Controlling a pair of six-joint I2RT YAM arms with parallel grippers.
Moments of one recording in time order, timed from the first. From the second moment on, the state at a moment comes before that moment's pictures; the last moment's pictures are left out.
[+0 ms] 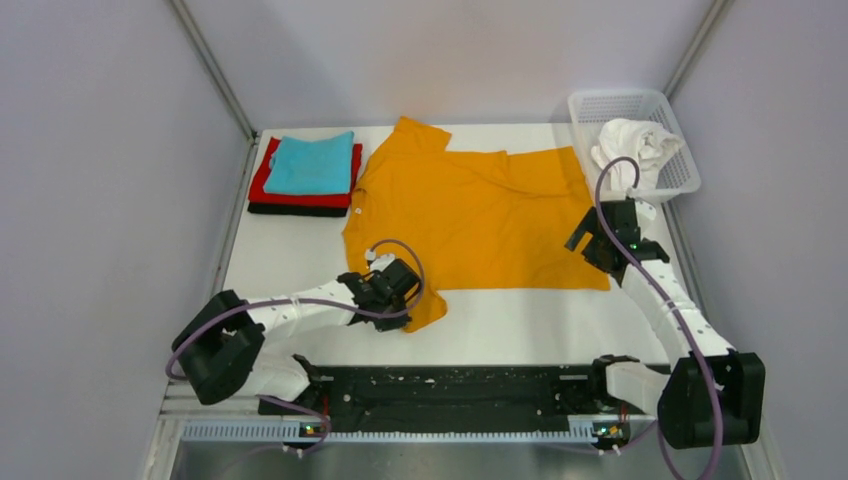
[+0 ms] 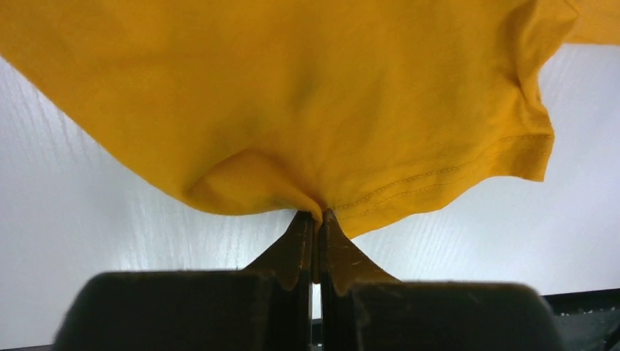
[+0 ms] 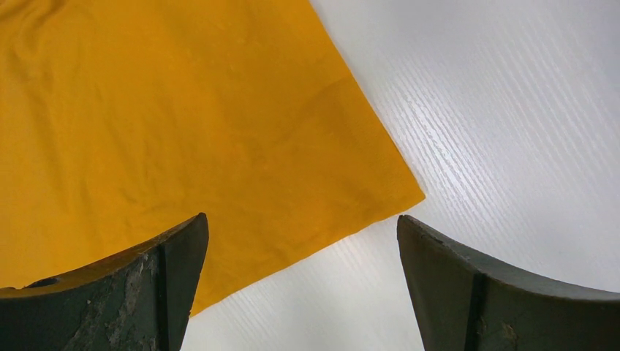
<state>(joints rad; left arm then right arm) -0.86 1.34 0.64 -0.50 -0.15 -1.03 0.07 1.11 0.75 -0.54 0.30 0.60</state>
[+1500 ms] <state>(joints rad) -0.94 1.19 0.59 -0.71 -0.12 -1.12 -0.13 1.13 0.54 -0.47 0.08 0.68</state>
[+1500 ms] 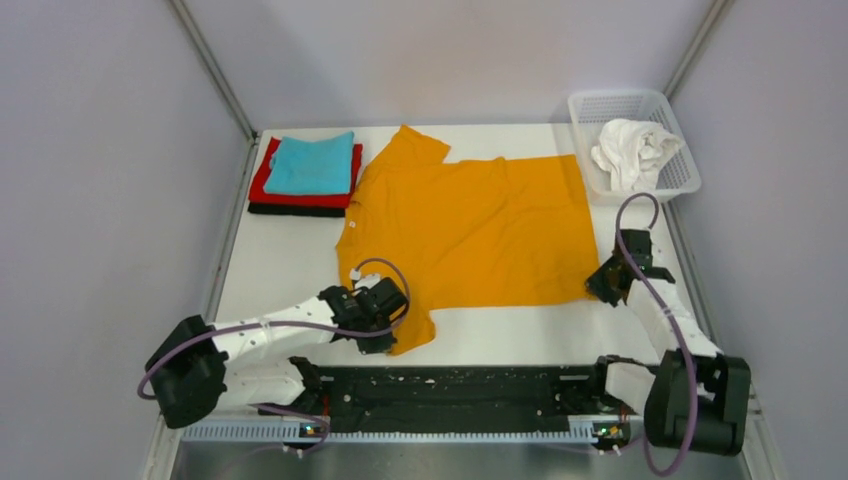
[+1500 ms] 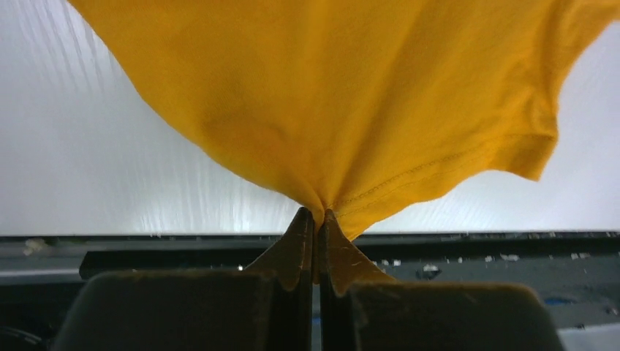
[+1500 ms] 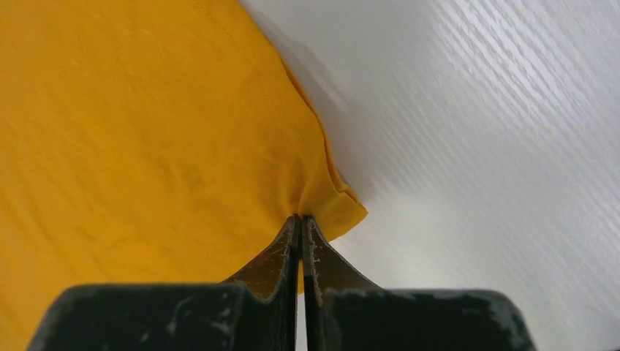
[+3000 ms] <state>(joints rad) -0.49 1.23 0.95 -0.49 -0.01 -0.85 -0.13 1.33 0.90 -0.67 -0.05 0.58</state>
